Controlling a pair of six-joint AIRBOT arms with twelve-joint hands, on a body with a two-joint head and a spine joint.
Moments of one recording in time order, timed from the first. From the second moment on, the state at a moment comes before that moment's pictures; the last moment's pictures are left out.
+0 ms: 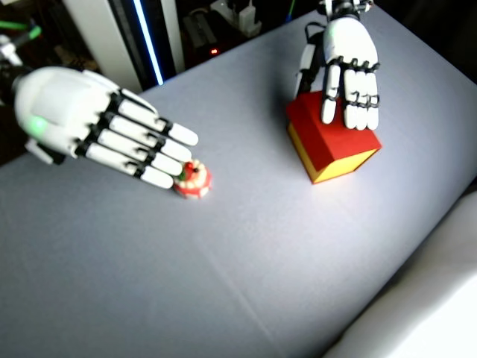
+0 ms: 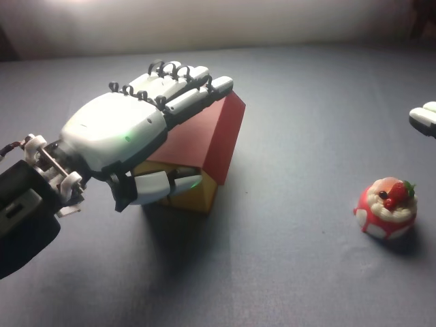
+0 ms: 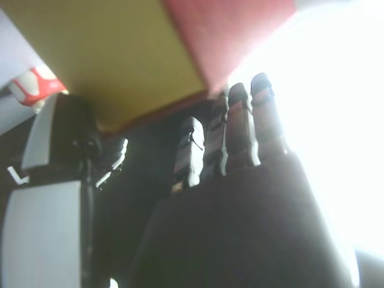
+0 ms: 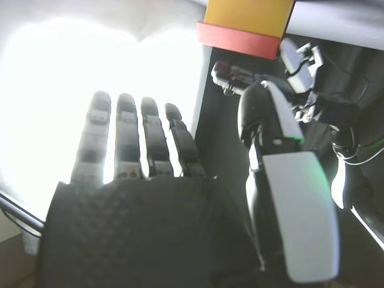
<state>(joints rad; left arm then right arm) 0.68 -1.13 1.18 -0.08 -0.90 0.88 -1.19 -0.77 0.84 0.24 1.26 -0.91</state>
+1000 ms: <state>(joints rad) 0.74 -1.10 1.18 -0.31 -1.17 0.84 -1.19 -0.78 0.84 0.26 1.26 -0.91</state>
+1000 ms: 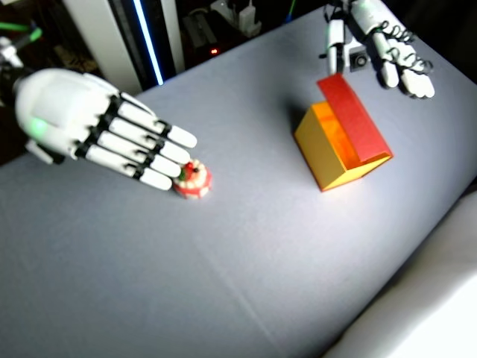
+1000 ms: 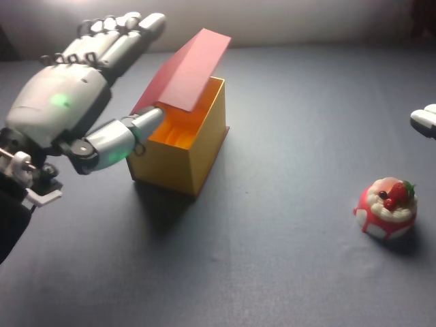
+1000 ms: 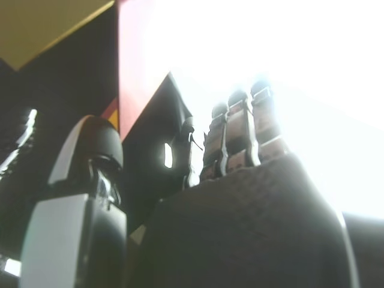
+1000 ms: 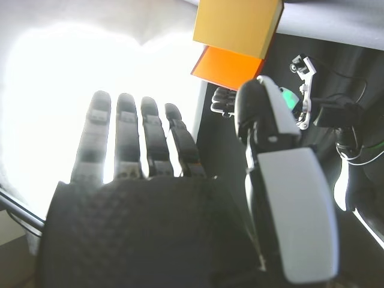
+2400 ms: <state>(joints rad) 0.89 -0.93 1.11 -0.22 -1.18 0.83 -1.16 -0.79 0.88 0.24 1.19 -0.86</state>
